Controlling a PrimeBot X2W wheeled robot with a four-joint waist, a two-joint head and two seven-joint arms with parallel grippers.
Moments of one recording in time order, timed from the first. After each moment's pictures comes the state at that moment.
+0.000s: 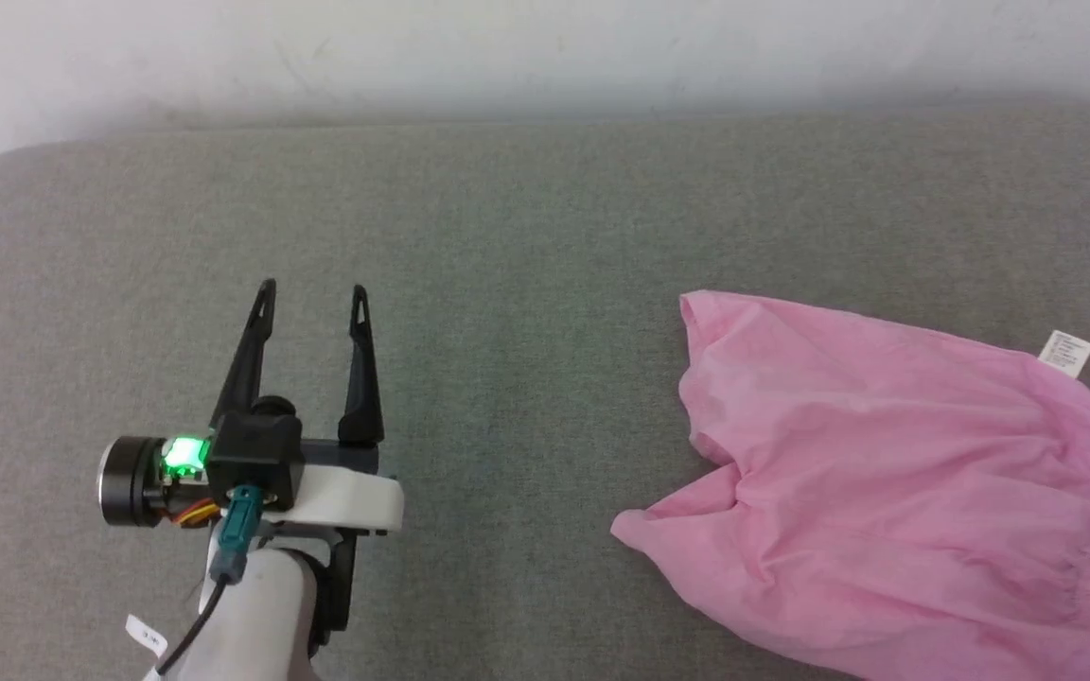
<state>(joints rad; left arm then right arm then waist) -0.21 0.13 -0.17 0.05 -0.01 0.18 -0.26 -0.57 -0.80 0.49 0.62 0.62 0.13 -0.16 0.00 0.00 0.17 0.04</state>
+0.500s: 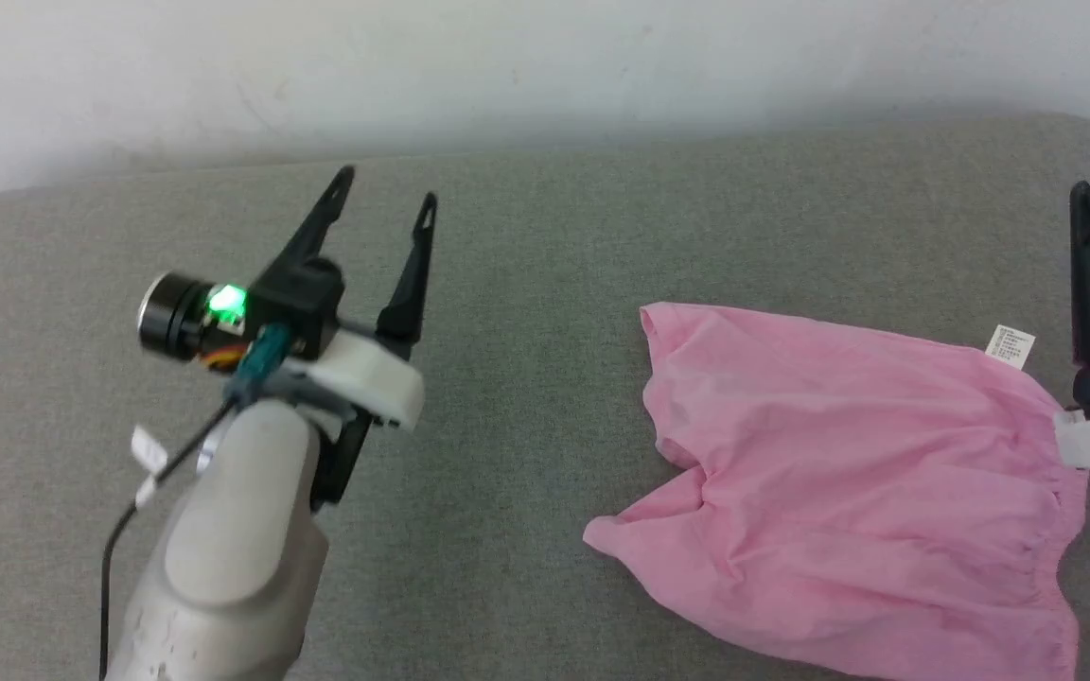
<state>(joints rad) -0.51 0.18 -0.24 0.31 -0.06 -0.05 -0.24 -0.26 -0.33 -0.09 0.01 0.15 0.13 -0.26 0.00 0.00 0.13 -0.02</state>
